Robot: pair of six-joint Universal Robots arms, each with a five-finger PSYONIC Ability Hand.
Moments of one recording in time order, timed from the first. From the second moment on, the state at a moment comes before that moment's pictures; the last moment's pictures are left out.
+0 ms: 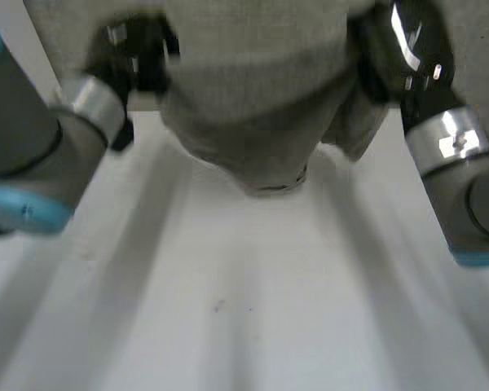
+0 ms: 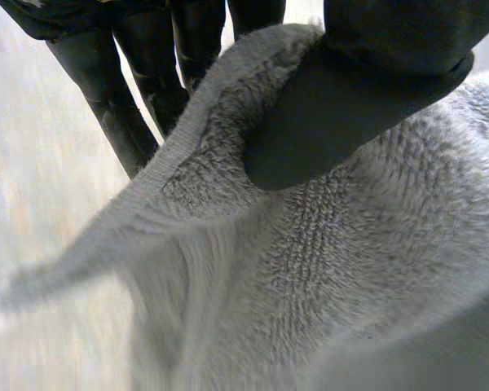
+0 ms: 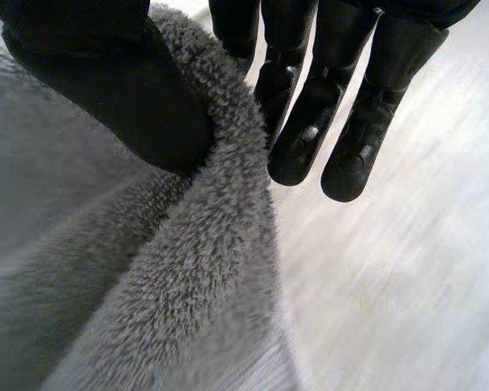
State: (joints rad) left arm 4.25 -1.92 -1.16 3.24 -1.53 3.08; right arm 1.92 -1.36 1.62 -0.81 1.30 2.87; left_hand 1.19 1.22 1.22 1.22 1.03; right_hand 1.39 1.21 1.21 1.22 1.03
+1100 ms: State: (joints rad) left arm 4.28 -1.64 -1.88 3.17 -1.52 3.20; right arm 1.67 -1.31 1.57 0.34 1.19 2.60; left_hand 1.19 1.22 1.22 1.22 1.03; right_hand 0.47 0.40 0.40 0.41 0.24
